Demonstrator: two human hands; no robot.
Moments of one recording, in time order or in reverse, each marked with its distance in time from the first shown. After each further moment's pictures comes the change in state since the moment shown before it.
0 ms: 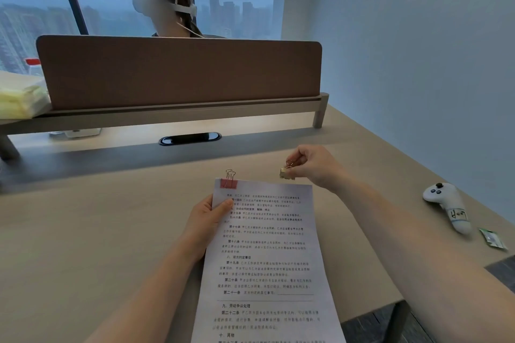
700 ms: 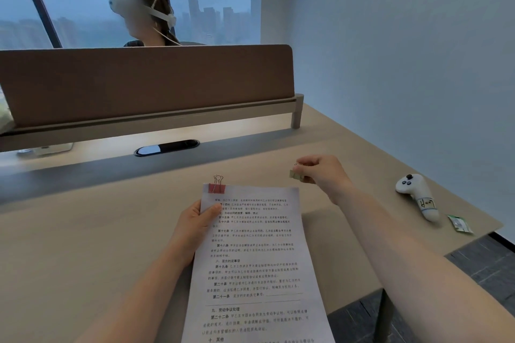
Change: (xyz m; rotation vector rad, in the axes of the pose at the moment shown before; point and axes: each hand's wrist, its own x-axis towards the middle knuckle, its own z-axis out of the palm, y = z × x) left_hand 0.005 0.000 0.026 0.076 -0.006 -0.029; right_hand -0.019 0.053 -0.039 0.393 0.262 0.172
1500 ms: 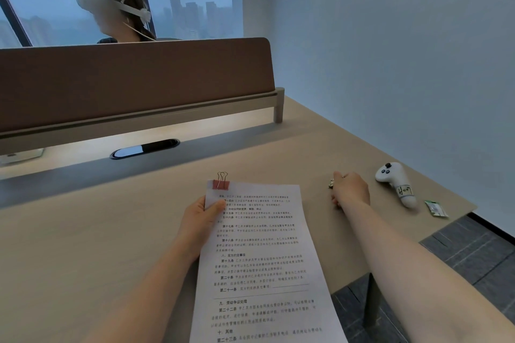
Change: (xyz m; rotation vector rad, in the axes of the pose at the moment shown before) left_hand 0.007 -0.002 0.049 0.048 -0.010 -0.013; right_hand 0.004 0.074 -0.077 -0.477 0.526 0.302
